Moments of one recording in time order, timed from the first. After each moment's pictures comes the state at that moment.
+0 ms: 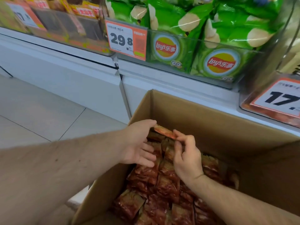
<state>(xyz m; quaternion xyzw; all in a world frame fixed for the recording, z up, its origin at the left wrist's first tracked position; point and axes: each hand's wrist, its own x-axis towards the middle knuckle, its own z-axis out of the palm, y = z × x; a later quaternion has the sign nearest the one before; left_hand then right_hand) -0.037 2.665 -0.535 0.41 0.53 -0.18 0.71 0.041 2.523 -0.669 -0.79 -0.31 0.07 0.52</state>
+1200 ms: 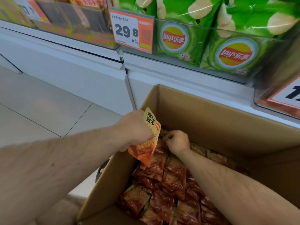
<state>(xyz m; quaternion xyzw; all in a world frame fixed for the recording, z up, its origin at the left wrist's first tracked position) -0.042 2.689 -0.545 0.78 0.45 -0.13 0.41 0.080 2.590 -0.732 -0.89 -0.27 0.26 0.25</state>
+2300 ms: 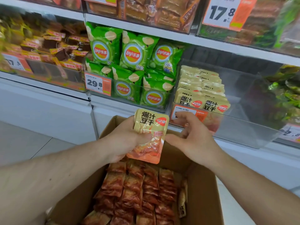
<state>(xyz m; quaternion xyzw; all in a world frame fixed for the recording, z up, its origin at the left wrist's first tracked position) -0.044 2.584 -0.452 0.67 0.20 0.04 0.71 0.058 2.411 -0.429 -0.83 -0.31 0.11 0.44</state>
